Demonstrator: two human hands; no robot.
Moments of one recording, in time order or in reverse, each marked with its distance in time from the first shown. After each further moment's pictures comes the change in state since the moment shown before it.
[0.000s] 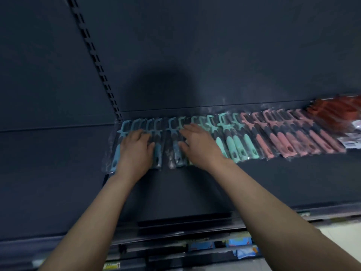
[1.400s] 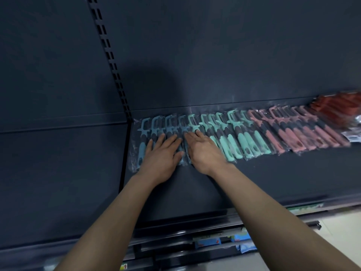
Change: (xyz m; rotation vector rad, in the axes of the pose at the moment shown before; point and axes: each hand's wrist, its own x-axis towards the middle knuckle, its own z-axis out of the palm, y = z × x) left_hand -0.007 0.001 0.009 0.020 -0.354 0.194; right_hand -0.003 -0.025 0.029 -0.059 -0.149 0.113
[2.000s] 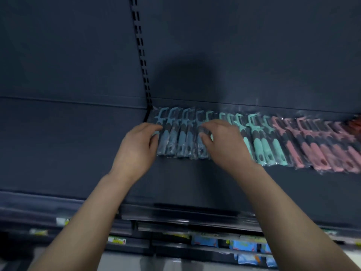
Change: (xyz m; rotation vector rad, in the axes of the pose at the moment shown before) left_hand -0.067 -0.008 -0.036 -0.203 0.571 -0.128; right_hand -0.025 -0.004 -0.046 0.051 0.251 -0.125
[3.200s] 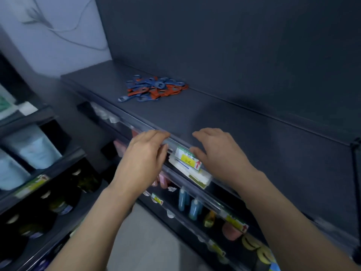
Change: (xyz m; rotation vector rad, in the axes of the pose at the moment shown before) left_hand -0.204 -0.272 -0.312 0.374 0.263 -0.312; right_hand 0.001 -0.469 0.121 -0.035 -0.279 -0.653
